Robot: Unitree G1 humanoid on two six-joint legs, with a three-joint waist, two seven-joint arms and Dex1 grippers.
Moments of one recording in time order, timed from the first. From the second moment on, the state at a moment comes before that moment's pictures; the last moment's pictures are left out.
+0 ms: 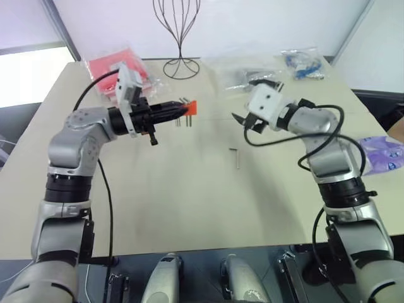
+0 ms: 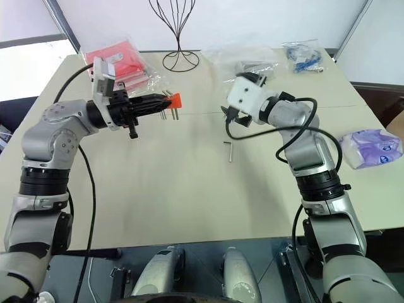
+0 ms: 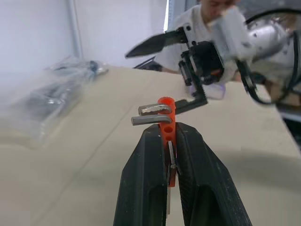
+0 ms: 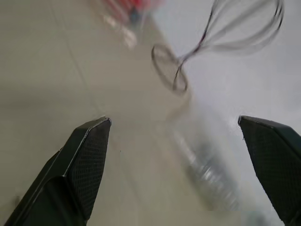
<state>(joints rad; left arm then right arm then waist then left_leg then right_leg) -0.78 0.57 0.05 0.11 -0.53 0.48 -1.10 -0.81 -0.53 0.12 0.01 -0.22 0.50 0.77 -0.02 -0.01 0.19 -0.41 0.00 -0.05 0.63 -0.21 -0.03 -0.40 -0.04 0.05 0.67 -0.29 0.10</state>
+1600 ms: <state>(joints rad) -0.68 0.58 0.06 -0.04 -0.53 0.50 -1.00 -0.87 -0.27 0.02 0.04 0.09 0.89 0.38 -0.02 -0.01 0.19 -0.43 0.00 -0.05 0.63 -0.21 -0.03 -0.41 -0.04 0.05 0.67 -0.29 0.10</state>
